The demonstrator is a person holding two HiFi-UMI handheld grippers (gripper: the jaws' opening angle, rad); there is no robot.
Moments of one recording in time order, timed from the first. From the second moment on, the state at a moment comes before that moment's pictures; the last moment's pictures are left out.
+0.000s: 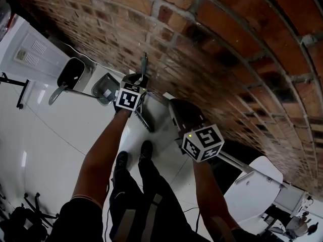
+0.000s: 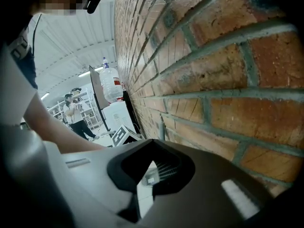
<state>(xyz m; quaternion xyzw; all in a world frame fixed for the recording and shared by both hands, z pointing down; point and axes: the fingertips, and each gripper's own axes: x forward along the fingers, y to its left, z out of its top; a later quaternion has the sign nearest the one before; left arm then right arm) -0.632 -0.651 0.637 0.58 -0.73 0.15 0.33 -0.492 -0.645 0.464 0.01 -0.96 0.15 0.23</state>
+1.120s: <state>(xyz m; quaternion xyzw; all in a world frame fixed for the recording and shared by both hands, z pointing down) -0.540 -0.544 0.380 0.67 -0.71 0.02 0.19 -0.485 -0.574 0.349 0.03 -0.98 0.11 0.16</state>
